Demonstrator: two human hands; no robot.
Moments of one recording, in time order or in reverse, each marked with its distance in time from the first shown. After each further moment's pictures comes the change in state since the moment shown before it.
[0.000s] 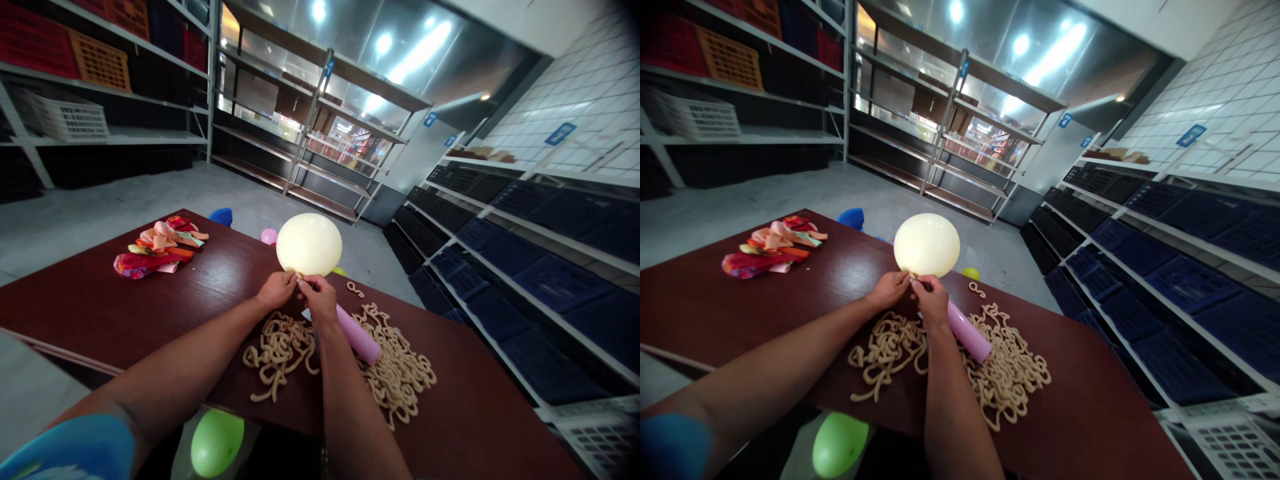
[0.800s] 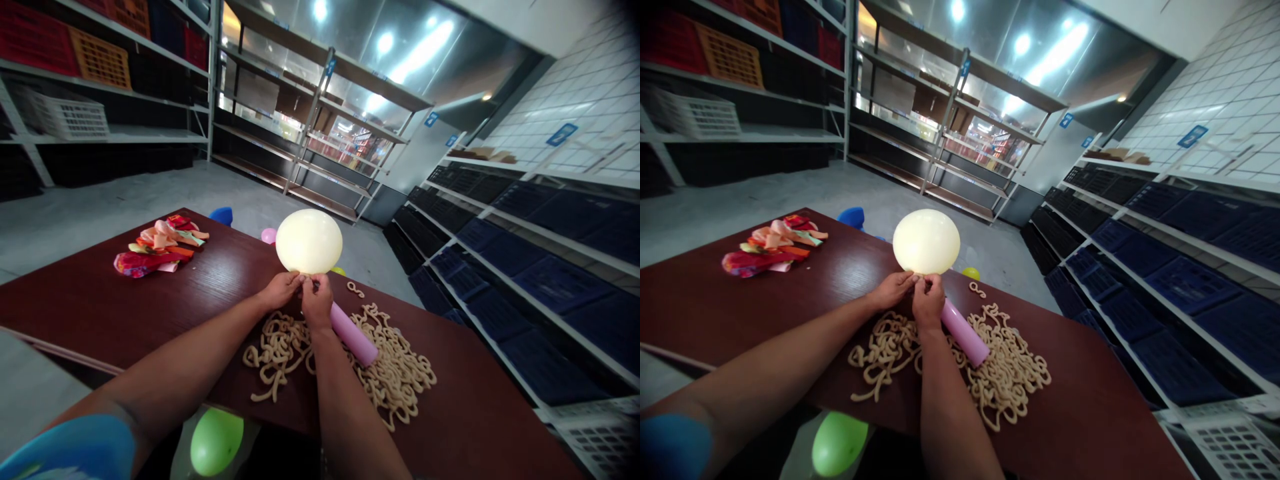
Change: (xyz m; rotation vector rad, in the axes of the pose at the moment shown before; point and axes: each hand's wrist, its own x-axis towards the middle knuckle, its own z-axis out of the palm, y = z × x) left_hand -0.003 0.006 0.003 -0.426 -0.143 0.041; right_hand -0.002 0.003 0.006 -0.467 0.244 -0.395
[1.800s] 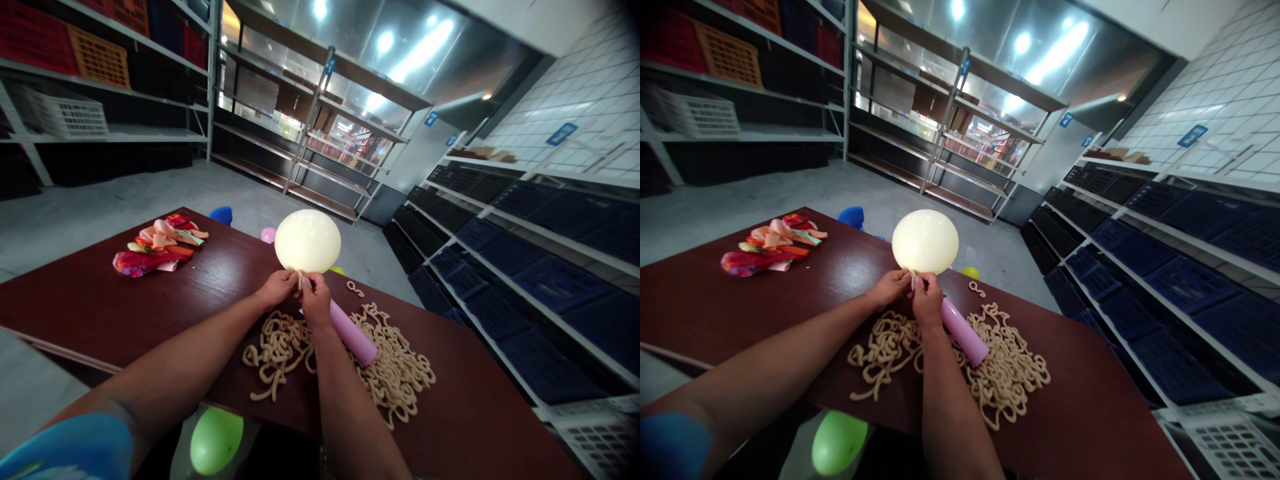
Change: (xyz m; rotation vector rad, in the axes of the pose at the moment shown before) left_hand 0.000 -0.002 0.002 -0.170 0.093 -0.175; right_hand 0.000 -0.001 -0.004 0.287 -0.219 0.191
